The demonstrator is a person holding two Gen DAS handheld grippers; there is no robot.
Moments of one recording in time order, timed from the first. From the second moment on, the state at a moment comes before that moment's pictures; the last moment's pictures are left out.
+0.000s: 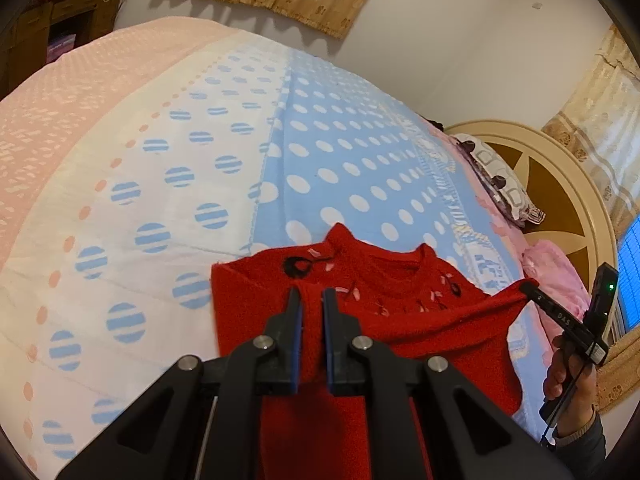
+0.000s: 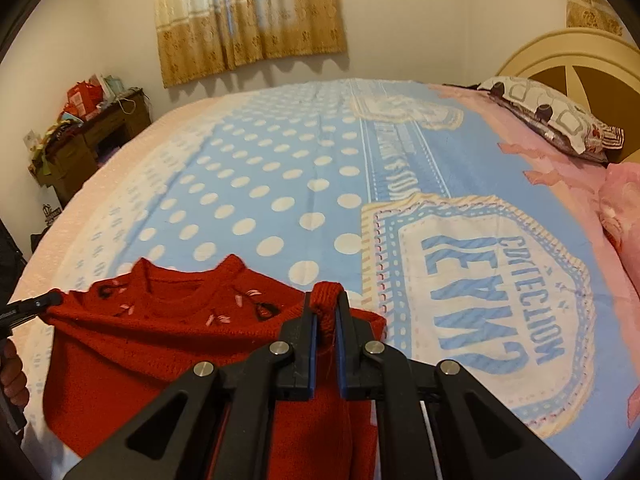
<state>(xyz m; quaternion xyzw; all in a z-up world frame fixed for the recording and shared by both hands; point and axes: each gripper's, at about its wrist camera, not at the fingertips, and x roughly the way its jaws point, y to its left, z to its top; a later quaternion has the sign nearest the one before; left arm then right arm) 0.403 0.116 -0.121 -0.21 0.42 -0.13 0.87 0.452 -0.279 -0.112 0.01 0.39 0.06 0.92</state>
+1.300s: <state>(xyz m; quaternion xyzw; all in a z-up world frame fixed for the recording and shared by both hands) 0.336 0.102 -0.141 0.00 0.39 0.02 0.92 0.402 -0.241 -0.150 -0.07 0.44 0.10 0.89</state>
